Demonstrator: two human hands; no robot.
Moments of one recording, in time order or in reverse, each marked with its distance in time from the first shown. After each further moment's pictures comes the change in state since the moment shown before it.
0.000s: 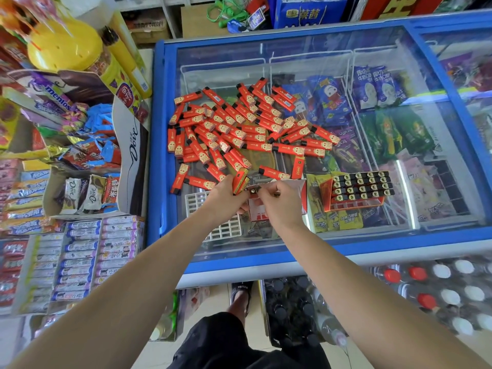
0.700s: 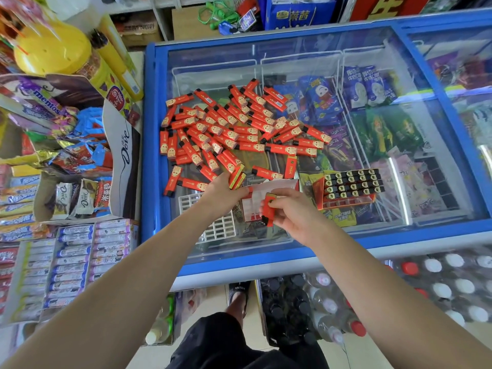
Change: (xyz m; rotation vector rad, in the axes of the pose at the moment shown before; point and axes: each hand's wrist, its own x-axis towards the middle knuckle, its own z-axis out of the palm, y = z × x) left_hand 0.008 0.014 0.003 0.130 0.036 0.014; right_hand -0.006 -0.010 -0.052 0.605 -0.285 0.489
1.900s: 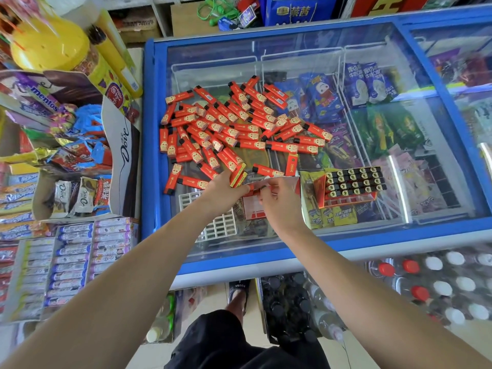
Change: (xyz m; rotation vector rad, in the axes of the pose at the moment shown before) left_hand 0.008 -0.008 0.000 0.049 -0.022 0.002; right_hand 0.012 0.023 0.027 -0.679 0.266 -0.563
